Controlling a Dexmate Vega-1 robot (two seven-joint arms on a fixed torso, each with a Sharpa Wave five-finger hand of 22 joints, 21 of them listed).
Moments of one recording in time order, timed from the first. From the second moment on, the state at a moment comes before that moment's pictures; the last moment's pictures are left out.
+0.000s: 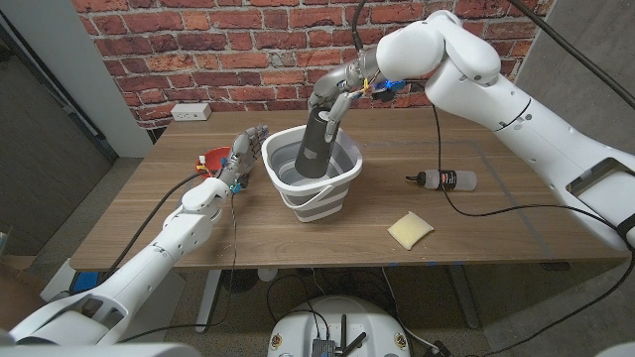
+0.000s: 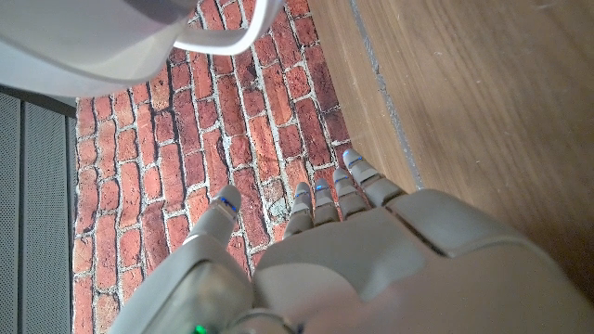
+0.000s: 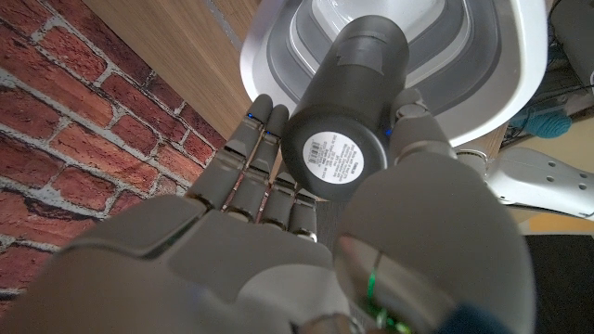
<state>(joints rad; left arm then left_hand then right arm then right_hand) 0.84 0.57 0.36 -1.32 -0.67 -0.25 -0.11 0.04 0.09 0.68 -0.04 0.18 0.09 0.02 0.18 0.17 0.07 0.01 0.20 0.18 0.10 0.01 0.18 0.17 0.17 -0.04 0.22 0.17 -0.17 -0.65 -0.77 -2.09 -0.52 -0.20 1.04 0.77 -0.07 0.41 -0.17 0.20 0.43 -0.01 0.44 0.20 0.54 -0.05 0.37 0.38 0.54 -0.05 0.55 0.44 0.65 -0.06 0.30 0.18</state>
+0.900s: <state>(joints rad) 0.83 0.58 0.37 -1.32 -0.67 -0.23 -0.11 0.04 0.09 0.68 -0.04 0.18 0.09 0.02 0.18 0.17 0.07 0.01 0.20 0.18 0.10 0.01 0.18 0.17 0.18 -0.04 0.21 0.17 -0.25 -0.78 -0.65 -2.10 -0.22 -0.27 0.82 0.77 -0.07 0.41 -0.16 0.20 0.43 0.00 0.44 0.20 0.55 -0.05 0.36 0.39 0.54 -0.05 0.56 0.45 0.65 -0.06 0.30 0.18</state>
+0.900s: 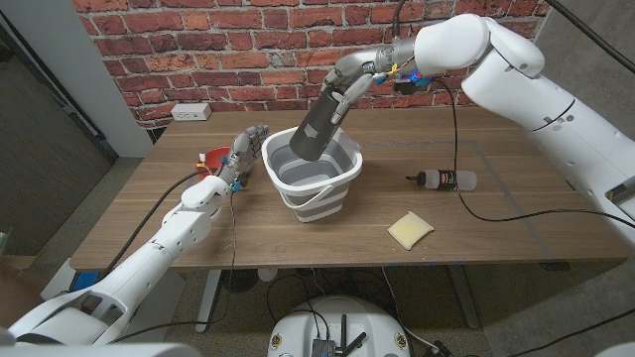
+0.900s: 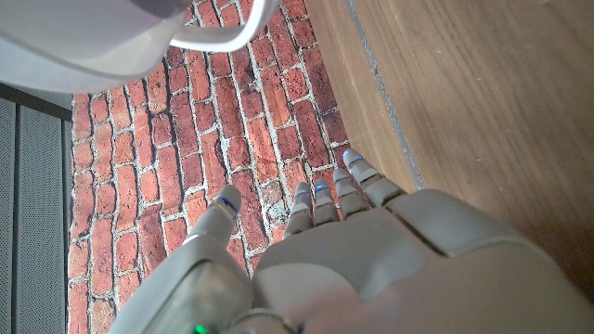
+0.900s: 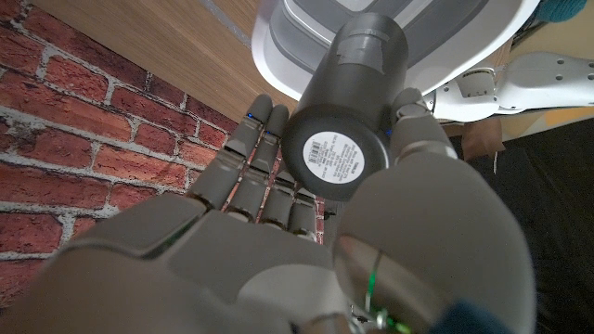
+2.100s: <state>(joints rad) 0.84 0.58 0.37 -1.35 -0.67 -0.21 -0.09 0.04 0.09 0.68 -0.04 0.18 0.09 0.02 0.18 0.17 0.07 0.01 0.20 0.18 0.10 0.01 0.18 0.17 0.18 -0.04 0.20 0.17 -0.44 -0.86 -0.50 -1.87 0.29 -0.06 0.59 0.78 -0.07 0.40 -0.16 0.20 0.45 0.01 0.44 0.20 0.56 -0.04 0.36 0.39 0.55 -0.05 0.57 0.47 0.65 -0.06 0.30 0.19</state>
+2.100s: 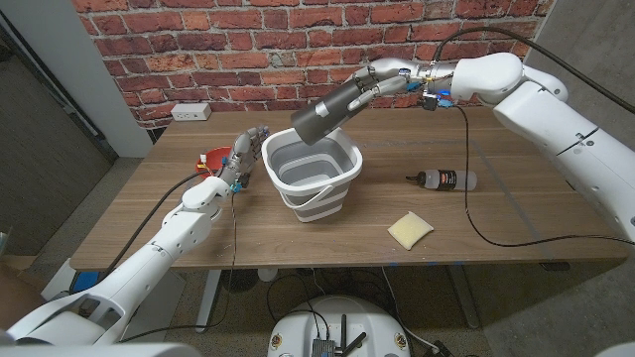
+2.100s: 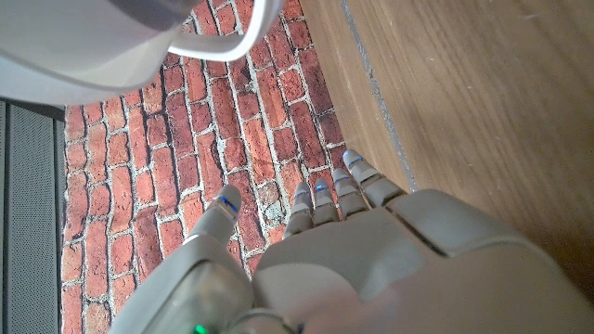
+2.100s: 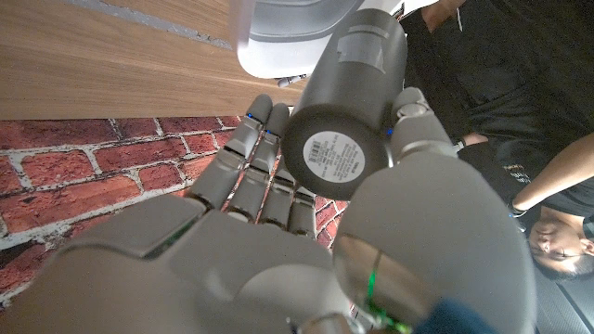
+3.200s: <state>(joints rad) 0.83 0.58 0.37 -1.38 -0.67 -0.19 -0.06 0.04 0.09 0.68 -0.04 0.18 0.09 0.02 0.18 0.17 0.07 0.01 0.20 0.18 0.10 0.01 0.18 0.17 0.18 -0.04 0.19 0.16 -0.59 -0.88 -0.40 -1.68 0.53 0.10 0.52 0.77 -0.06 0.39 -0.16 0.21 0.45 0.01 0.44 0.20 0.56 -0.03 0.36 0.39 0.55 -0.05 0.57 0.48 0.65 -0.06 0.30 0.19</state>
